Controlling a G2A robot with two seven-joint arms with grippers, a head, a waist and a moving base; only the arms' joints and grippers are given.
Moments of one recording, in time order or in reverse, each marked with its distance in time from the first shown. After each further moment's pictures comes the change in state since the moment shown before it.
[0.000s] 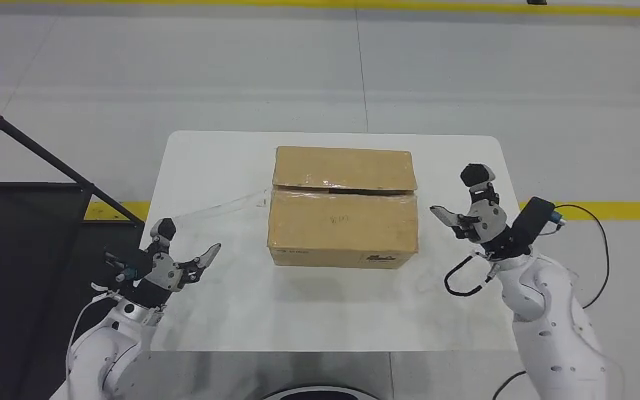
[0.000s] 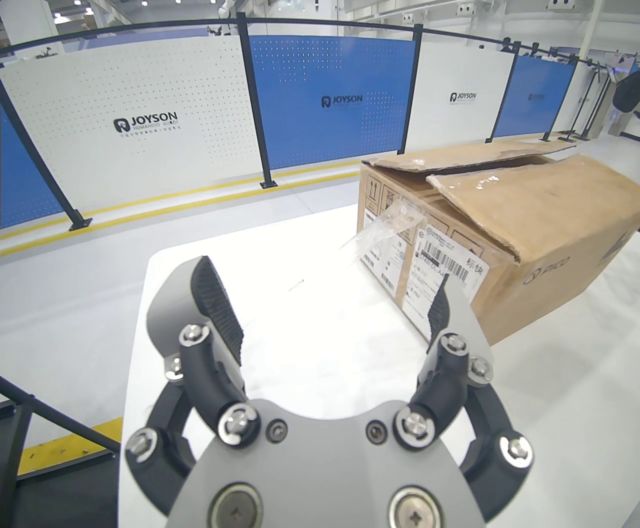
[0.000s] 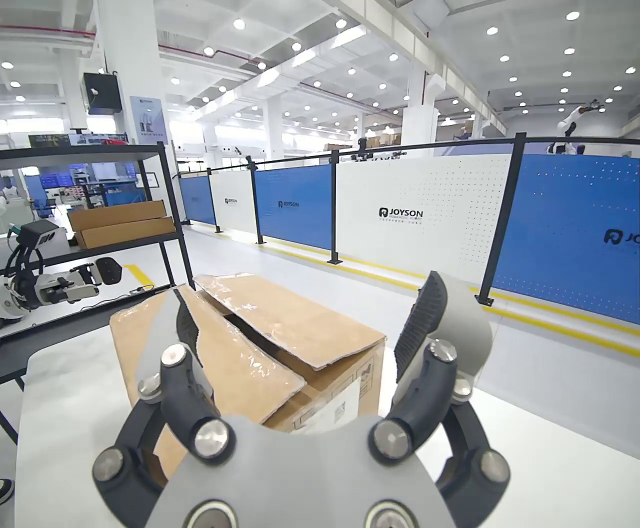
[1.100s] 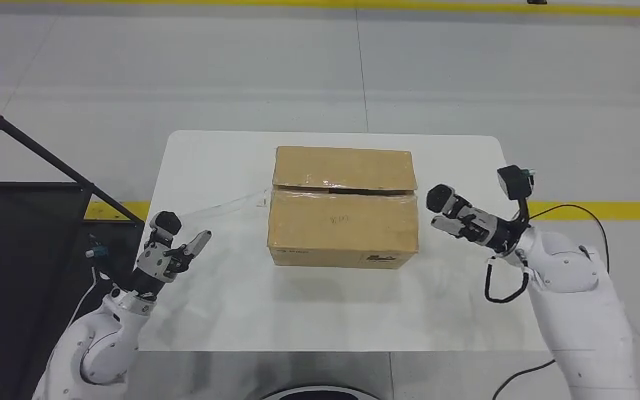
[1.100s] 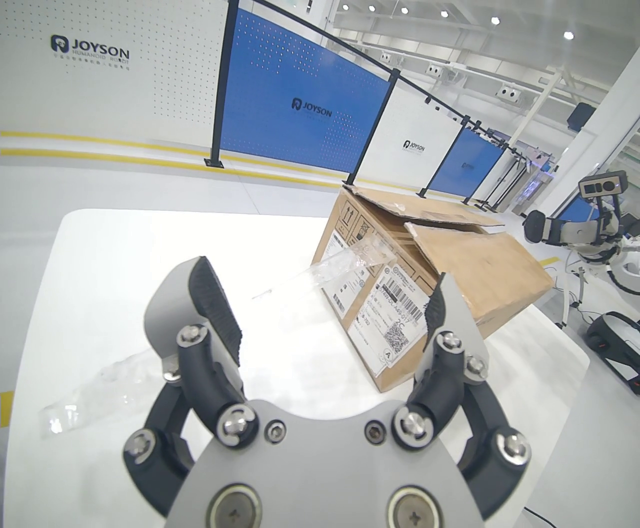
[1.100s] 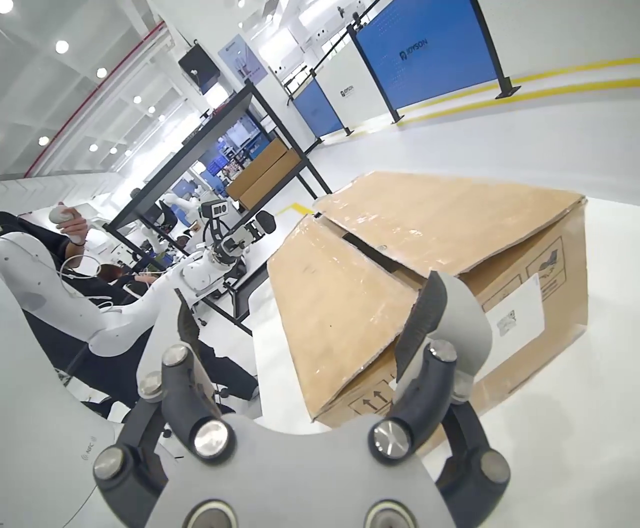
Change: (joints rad) left arm -0.076 0.008 -0.033 0.062 -0.439 -0.181 -0.210; right arm 0.170 0.109 -0.075 0.116 1.269 -0.072 1.321
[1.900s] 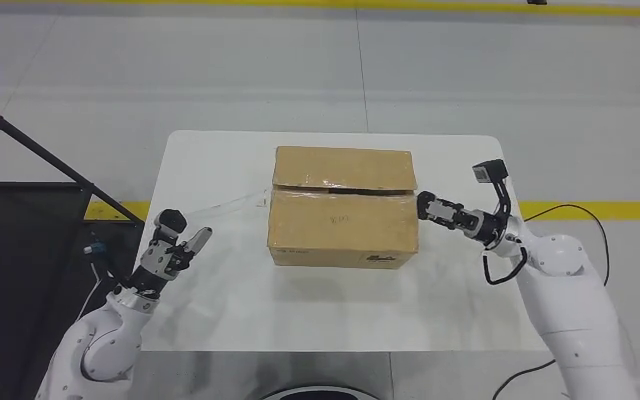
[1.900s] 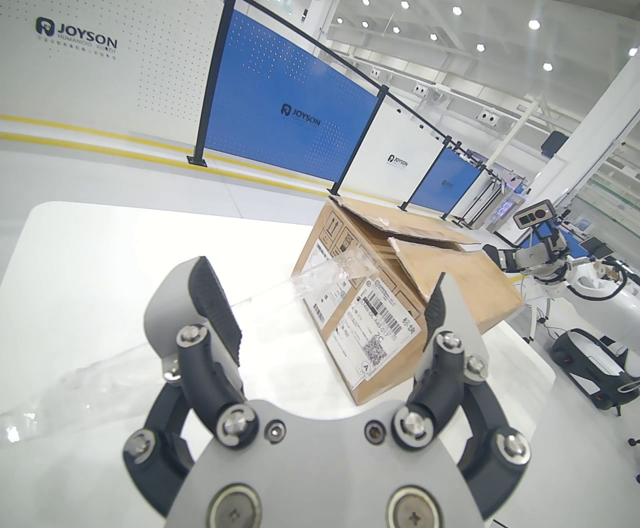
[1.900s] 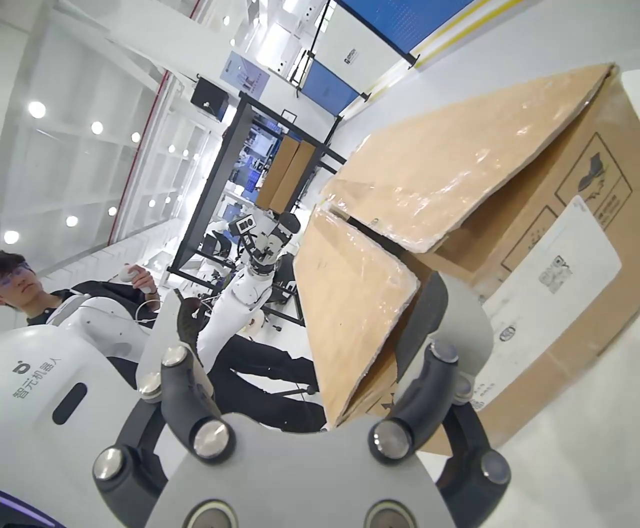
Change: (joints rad) left arm -0.019 -0.001 0.021 0.006 -0.115 -0.025 -0.036; right arm 0.123 -0.010 -0.122 0.158 0.291 0.261 0.229
